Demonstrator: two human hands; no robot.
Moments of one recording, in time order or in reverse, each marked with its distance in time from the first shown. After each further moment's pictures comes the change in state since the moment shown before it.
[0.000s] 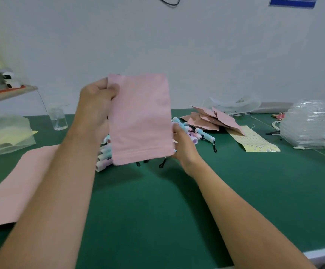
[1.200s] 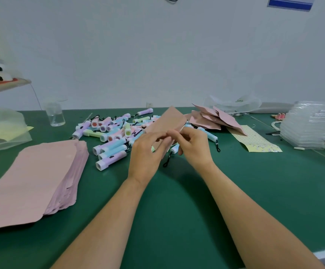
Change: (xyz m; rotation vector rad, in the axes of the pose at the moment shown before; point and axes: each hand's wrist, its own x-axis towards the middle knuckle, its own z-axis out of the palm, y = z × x) left_hand -0.046 -0.155 0.032 0.487 -0.142 0.406; right_hand 0.003 0.003 -0.011 -0.549 0.186 -0.443
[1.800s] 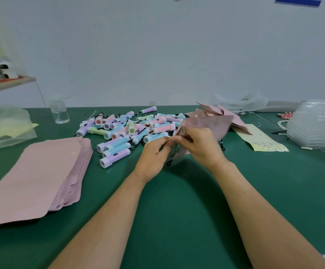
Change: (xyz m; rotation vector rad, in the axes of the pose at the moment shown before) left_hand 0.002 -0.004 0.001 -0.135 -0.345 -0.153; right_hand 0.005 -0.001 -0.020 -0.534 -0.144 -0.366
